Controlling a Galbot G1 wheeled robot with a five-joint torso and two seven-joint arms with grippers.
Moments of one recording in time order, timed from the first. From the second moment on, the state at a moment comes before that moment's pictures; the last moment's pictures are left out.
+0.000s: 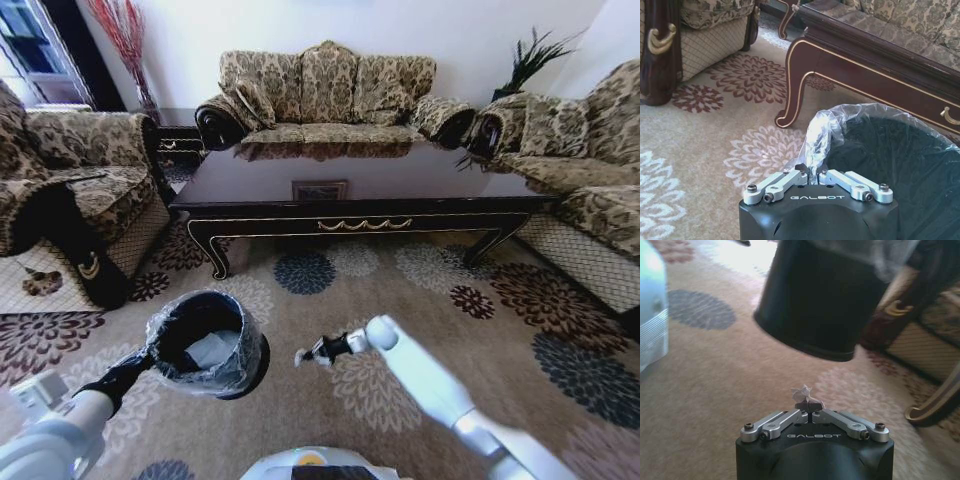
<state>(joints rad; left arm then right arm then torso) 1.86 -1.22 -1.17 -2.50 -1.20 0.67 -0.32 -0.71 1.03 -0.06 1.38 -0.03 0.46 -1.05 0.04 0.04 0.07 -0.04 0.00</state>
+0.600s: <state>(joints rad) 1.84 -1.19 -1.16 -2.50 -1.20 0.67 -0.32 -0.83 0.88 -0.12 1.65 0.39 0.07 -0.22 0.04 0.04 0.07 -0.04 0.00</state>
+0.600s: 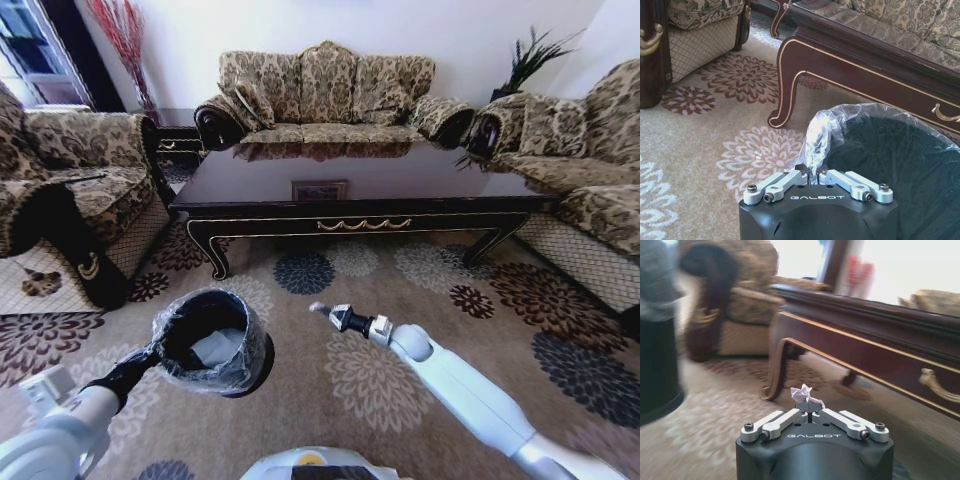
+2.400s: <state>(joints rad) 1.86 -1.23 -1.17 -2.50 -1.21 0.67 -0.32 -0.52 0.90 -0.59 1.98 0.54 0.21 -0.39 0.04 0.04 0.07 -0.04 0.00</state>
